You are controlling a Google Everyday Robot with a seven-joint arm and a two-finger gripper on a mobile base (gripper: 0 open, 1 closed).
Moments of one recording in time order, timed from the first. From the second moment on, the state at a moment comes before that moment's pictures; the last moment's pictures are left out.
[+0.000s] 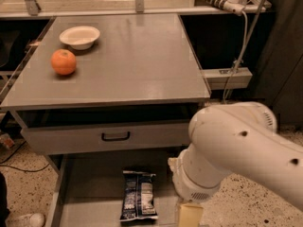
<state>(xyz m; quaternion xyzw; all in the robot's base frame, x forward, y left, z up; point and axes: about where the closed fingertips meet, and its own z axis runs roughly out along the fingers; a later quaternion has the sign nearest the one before) 0.327 -0.065 0.729 -0.70 0.70 0.09 0.09</state>
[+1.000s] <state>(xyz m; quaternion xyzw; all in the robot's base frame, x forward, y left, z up) 0.337 -0.019 0.667 -0.70 0.70 0.10 0.10</state>
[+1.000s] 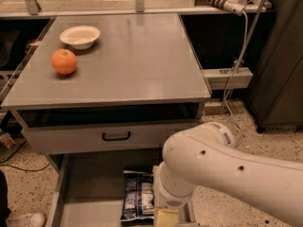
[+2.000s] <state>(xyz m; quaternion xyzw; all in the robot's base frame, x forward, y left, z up) 0.374 0.023 0.590 -0.67 0.72 0.11 0.14</state>
